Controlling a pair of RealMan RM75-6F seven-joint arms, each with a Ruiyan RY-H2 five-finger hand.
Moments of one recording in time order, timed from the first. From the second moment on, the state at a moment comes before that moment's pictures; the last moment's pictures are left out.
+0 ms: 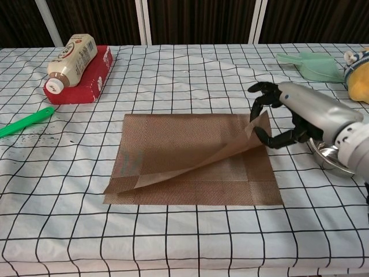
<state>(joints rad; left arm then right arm) -0.26 -1.25 -0.12 -1.56 1.46 1.43 0.05 0.43 -1.70 0.24 -1.66 -1.24 1.18 -0.39</state>
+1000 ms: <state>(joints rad) -0.27 -1.23 -0.13 -1.56 1.45 1.41 0.01 1.08 -1.93 0.75 -0.88 -0.71 1.01 -0.57</state>
